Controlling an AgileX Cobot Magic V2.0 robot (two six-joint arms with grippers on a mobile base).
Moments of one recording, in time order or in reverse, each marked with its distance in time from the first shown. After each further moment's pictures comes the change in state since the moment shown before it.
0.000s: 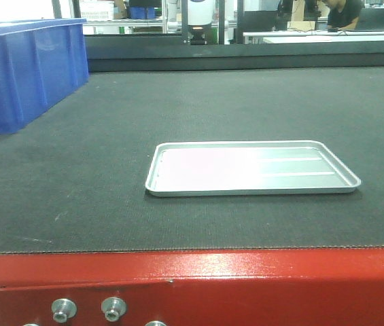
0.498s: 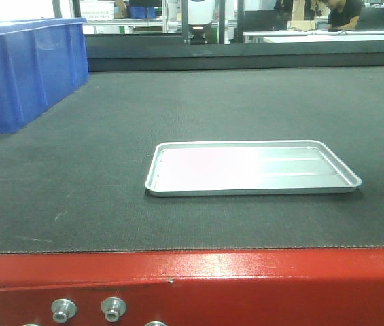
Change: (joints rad) left arm 0.000 0.000 0.000 0.000 0.000 0.000; right arm 0.284 0.693 -0.013 0.012 -0.672 0.000
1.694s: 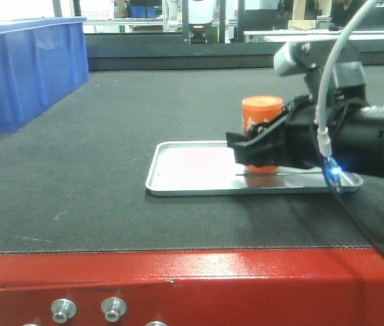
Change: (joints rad) left arm 0.000 0.000 0.000 0.000 0.000 0.000; right arm 0.052 0.958 -0.070 -0.106 -0.841 0.000
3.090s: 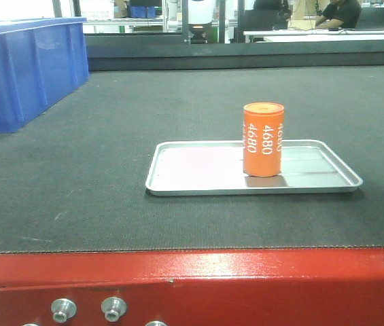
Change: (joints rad) left arm 0.000 0.000 0.000 0.000 0.000 0.000; right arm 0.000 -0.836 0.001 -0.002 0.711 0.074
